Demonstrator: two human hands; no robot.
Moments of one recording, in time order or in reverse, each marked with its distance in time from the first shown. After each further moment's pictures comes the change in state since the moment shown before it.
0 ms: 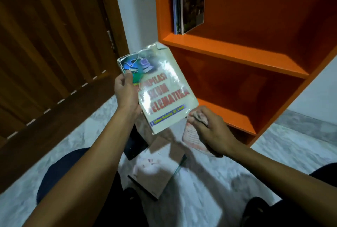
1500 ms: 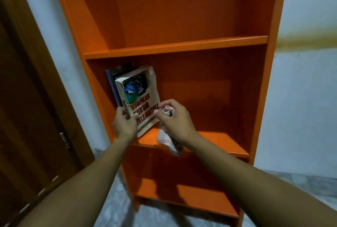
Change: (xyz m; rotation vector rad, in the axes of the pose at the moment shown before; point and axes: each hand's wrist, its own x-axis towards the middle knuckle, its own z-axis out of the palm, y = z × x) left_hand 0.081 0.026 0.240 0.699 -0.231 0.516; right_hand 0.189 -0.081 -0.159 0.139 0.451 -0.039
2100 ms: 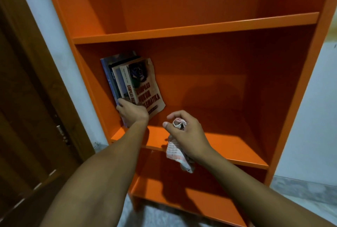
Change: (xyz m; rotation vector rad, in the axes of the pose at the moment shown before) left_hand 0.052 -0.010 0.067 0.203 0.250 -0.189; right_hand -0.001 0.050 -0.003 0.086 -0.048 0.084
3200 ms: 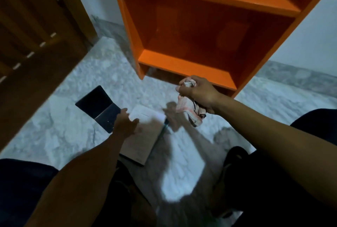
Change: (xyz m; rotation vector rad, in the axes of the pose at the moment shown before) left_hand -0.215 -0.442 -0.167 0.453 -0.743 -0.286; right_hand -0.216 0.118 0.040 0.009 -0.293 0.733
